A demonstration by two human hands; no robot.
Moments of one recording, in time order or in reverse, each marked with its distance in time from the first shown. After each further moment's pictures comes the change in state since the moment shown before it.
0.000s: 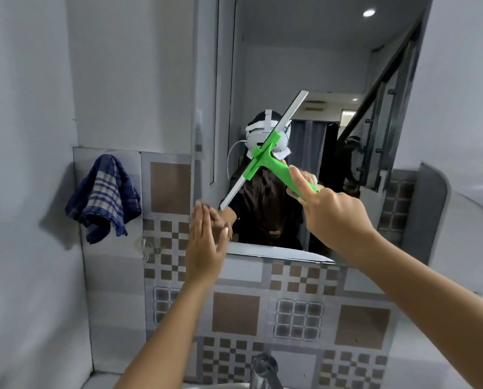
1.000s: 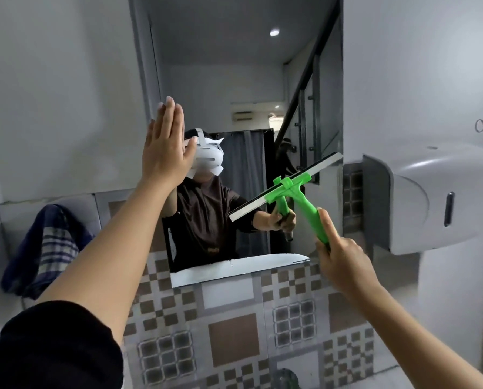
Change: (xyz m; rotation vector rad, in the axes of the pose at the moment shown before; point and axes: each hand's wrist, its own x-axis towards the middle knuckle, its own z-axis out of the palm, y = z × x) left_hand 0.234 0.072 -0.067 0.244 0.087 0.473; right_hand -0.076 0.016 0.019 0.258 0.000 0.541
